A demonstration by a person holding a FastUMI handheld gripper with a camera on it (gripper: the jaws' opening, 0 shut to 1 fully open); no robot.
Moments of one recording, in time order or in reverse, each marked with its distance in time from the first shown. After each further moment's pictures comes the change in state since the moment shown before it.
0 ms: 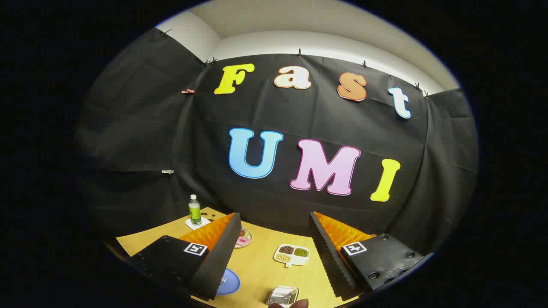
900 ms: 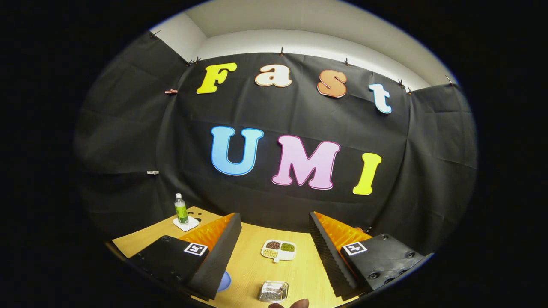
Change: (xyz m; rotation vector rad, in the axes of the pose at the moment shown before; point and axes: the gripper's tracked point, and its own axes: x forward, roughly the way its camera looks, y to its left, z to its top) arm -0.023 -0.042 -0.010 0.018 0.019 -0.127
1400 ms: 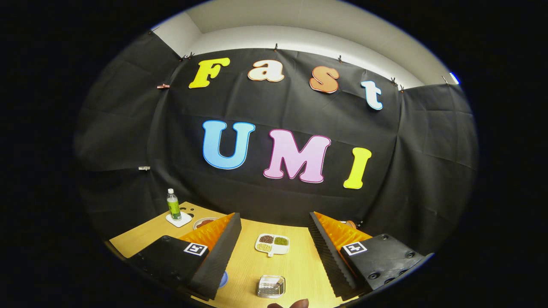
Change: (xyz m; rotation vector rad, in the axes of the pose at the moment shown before) arm -0.008 0.010 -0.014 0.003 0.046 -0.047
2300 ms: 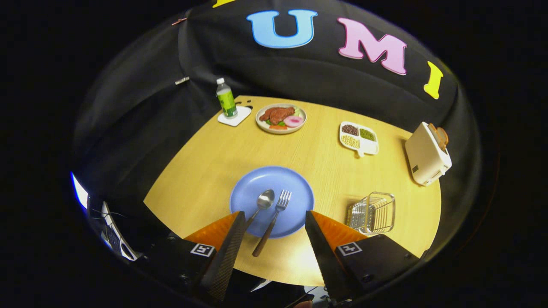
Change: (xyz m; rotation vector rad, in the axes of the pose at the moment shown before) arm -0.017 0.205 -0.261 0.027 0.856 0.346
